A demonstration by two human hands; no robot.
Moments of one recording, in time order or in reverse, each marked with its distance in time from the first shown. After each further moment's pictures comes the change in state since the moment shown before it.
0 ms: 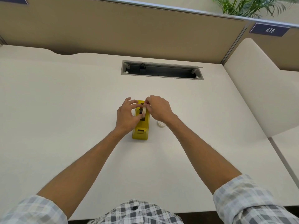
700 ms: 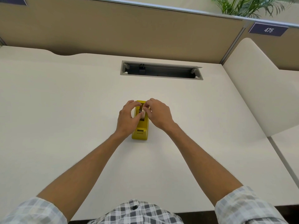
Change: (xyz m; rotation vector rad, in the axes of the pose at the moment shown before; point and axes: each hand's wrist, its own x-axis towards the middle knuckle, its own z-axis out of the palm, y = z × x) left_hand -0.010 -0.004 0.005 -0.184 0.012 -0.016; right_hand -0.026 0.001 0.007 0.101 0.119 -0.046
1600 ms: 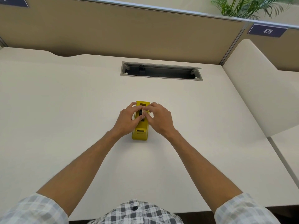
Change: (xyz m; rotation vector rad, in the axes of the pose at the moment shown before) left_hand 0.009 -0.009 -0.009 0.117 -0.240 0.096; right_hand -0.021 0.005 0.011 0.108 0.128 -0.024
